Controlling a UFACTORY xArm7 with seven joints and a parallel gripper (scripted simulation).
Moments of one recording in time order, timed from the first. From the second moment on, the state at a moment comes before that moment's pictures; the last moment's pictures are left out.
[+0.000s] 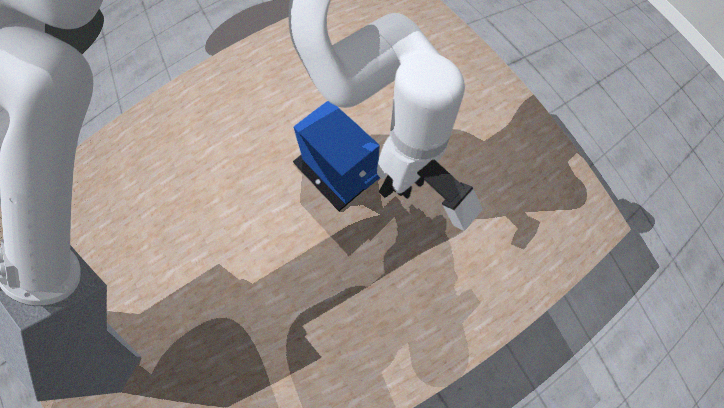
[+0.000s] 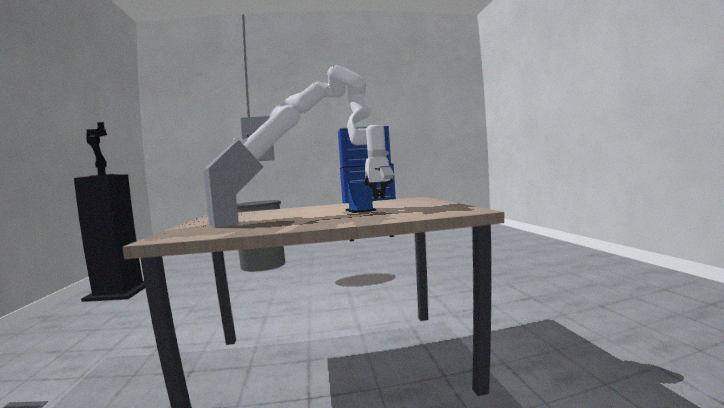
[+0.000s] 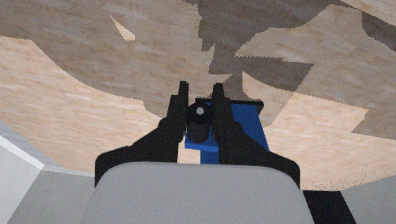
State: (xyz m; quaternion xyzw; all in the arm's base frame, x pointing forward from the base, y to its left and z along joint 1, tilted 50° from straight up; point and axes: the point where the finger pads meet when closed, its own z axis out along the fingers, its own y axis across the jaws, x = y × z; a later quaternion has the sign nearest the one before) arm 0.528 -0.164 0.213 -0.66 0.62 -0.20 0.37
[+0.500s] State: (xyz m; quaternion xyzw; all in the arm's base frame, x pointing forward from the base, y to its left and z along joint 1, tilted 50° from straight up) arm 0.532 -0.162 0.208 -0.66 0.62 -0.20 0.37
